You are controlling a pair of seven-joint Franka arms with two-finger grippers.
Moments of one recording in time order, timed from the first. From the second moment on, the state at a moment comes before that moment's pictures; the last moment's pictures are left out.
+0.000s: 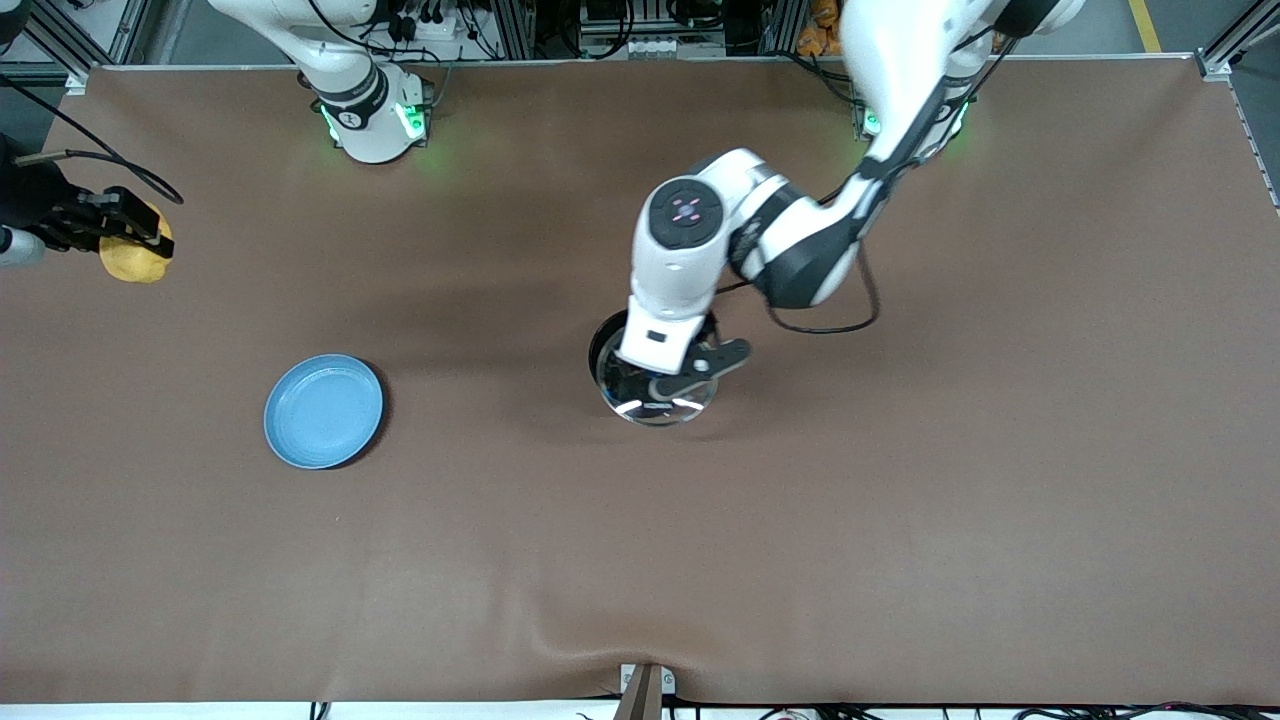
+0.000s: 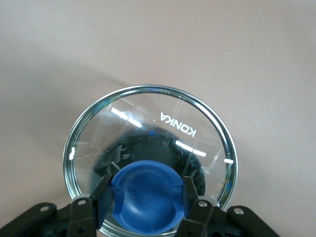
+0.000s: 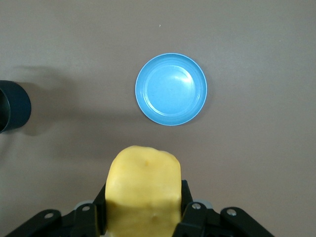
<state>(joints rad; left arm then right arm) -0.54 0.60 -0.24 -1.32 0.13 1.99 -1.27 -0.10 -0.14 -0.02 -1.82 0.13 1.62 -0.17</state>
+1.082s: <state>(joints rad) -0.07 0.51 -0.24 -1.45 0.12 1.89 -0.60 0.22 0.05 0.25 -1.75 0.08 1.91 0.57</state>
